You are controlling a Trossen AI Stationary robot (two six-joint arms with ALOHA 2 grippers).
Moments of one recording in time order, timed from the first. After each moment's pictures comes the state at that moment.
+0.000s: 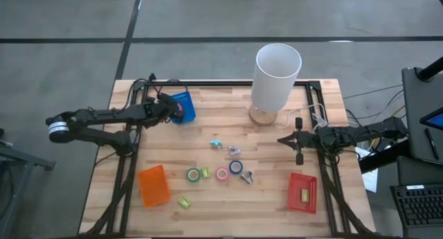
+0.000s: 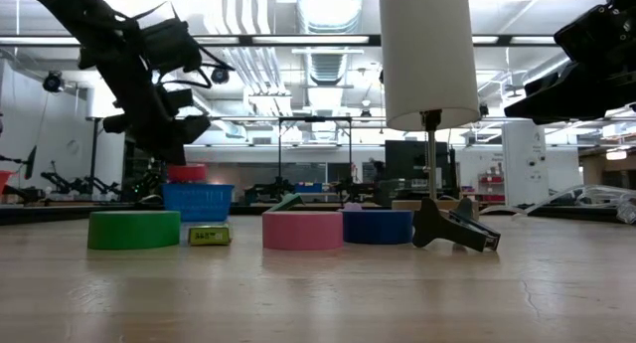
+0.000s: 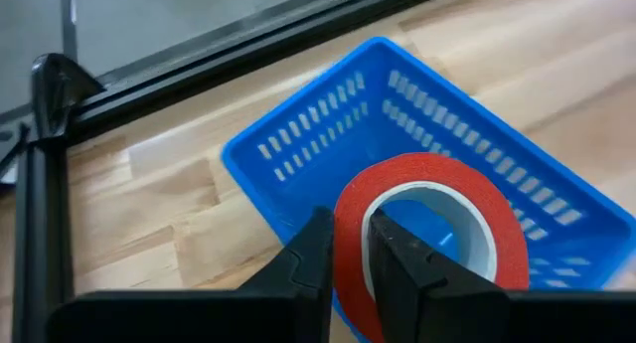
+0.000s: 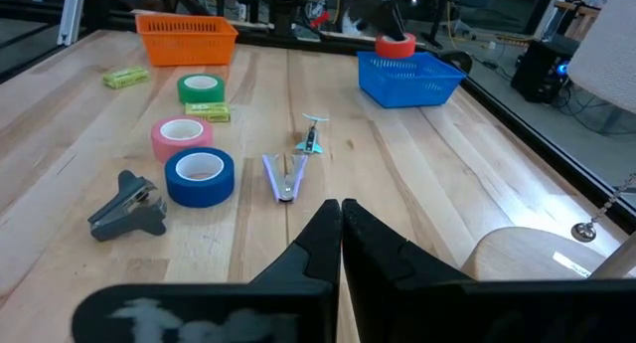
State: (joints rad) left arm 0.42 1.09 0.55 -0.38 -0.58 -0.55; right arm 0.20 0.21 0.06 -0.12 0.29 -0.02
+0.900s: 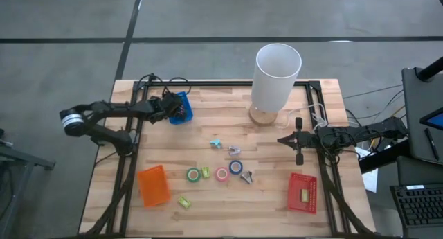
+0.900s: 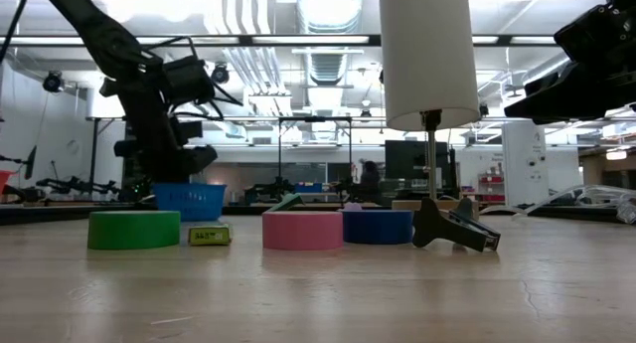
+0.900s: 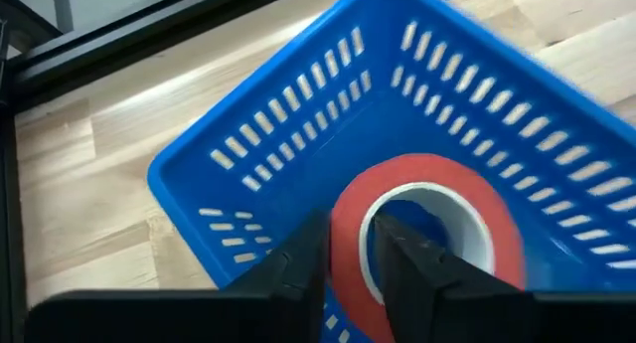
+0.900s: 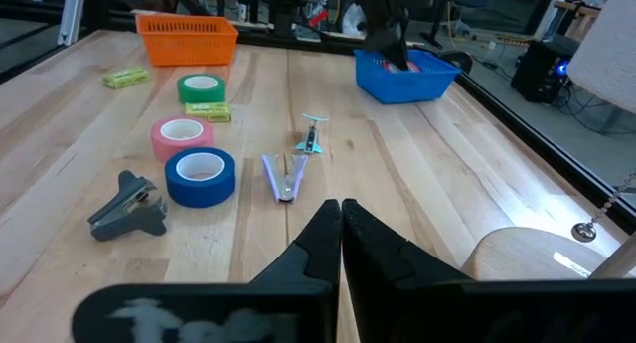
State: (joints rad) left arm 0.55 1.29 0.55 -0.24 -0.47 -0.47; right arm 0.20 0.21 0.06 -0.12 0.29 -0.02
